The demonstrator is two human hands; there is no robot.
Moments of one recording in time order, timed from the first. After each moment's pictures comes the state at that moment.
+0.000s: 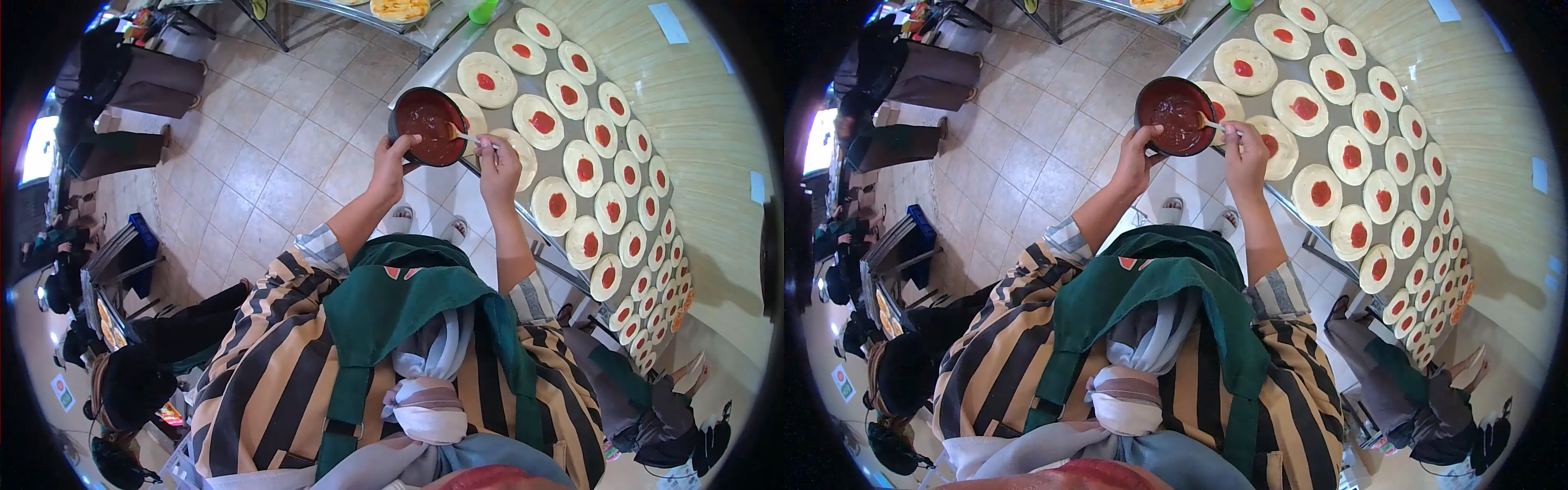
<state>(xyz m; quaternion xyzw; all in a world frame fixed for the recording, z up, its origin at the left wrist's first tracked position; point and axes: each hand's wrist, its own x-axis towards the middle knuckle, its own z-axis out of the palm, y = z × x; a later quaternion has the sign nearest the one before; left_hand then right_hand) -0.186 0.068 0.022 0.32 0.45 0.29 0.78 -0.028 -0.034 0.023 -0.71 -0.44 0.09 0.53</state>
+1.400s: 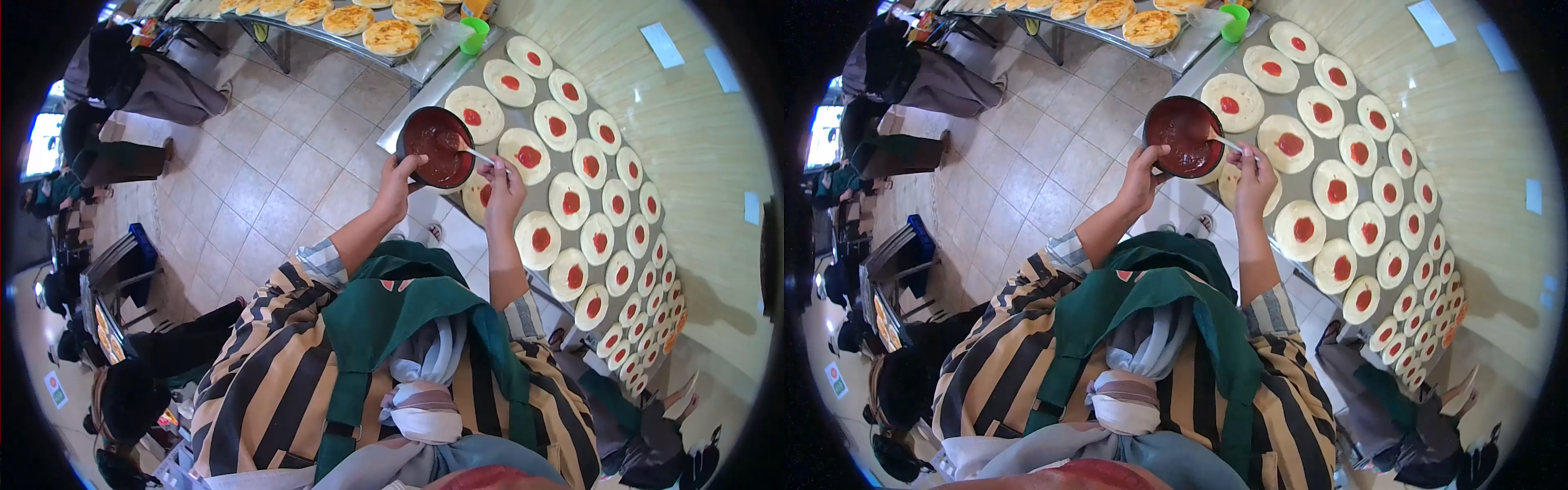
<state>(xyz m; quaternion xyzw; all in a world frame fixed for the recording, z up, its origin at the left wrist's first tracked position) -0.129 0.081 0.030 0.32 0.42 0.29 0.80 0.026 -0.017 0.017 -0.63 -0.19 0.23 0.72</state>
